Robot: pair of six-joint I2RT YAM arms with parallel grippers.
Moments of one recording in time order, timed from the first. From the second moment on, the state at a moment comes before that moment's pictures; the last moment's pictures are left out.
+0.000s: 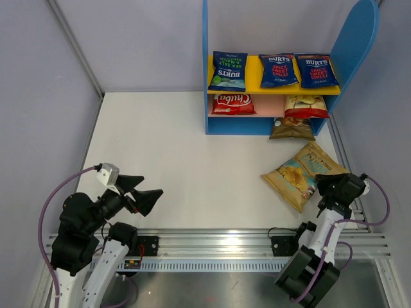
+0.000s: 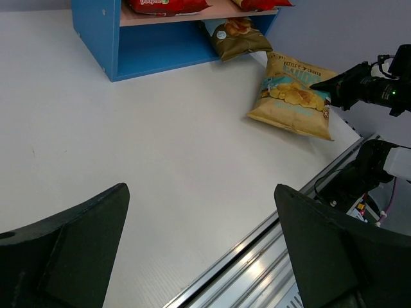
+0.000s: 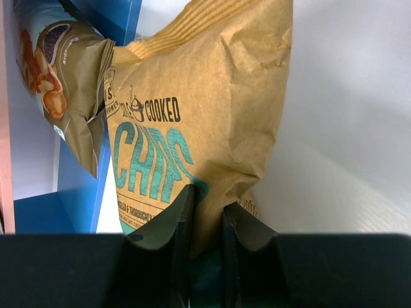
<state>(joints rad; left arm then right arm) -0.29 0.18 0.80 -0.73 0.44 -0.29 -0.67 0.74 0.29 -0.13 -0.27 0.82</state>
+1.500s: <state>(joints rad) -0.38 0.58 0.41 0.05 0.64 -0.81 -0.41 0.44 0.48 -0.26 -0.75 1.24</state>
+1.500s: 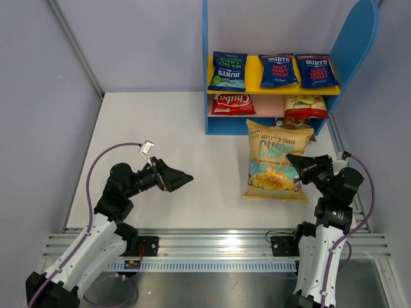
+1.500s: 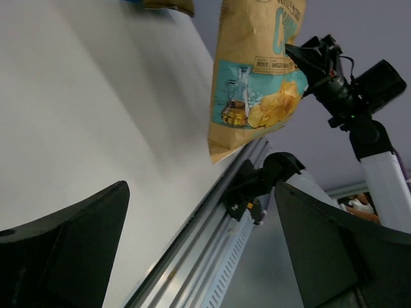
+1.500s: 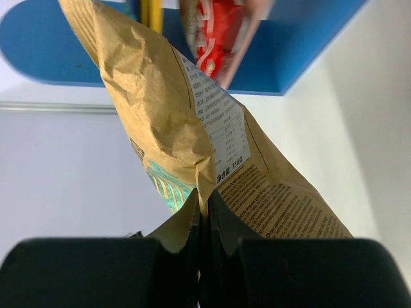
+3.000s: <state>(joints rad) -1.15 1.59 0.88 1.28 0.07 -0.80 -0.25 0.40 0.81 -0.08 -0.53 1.99</state>
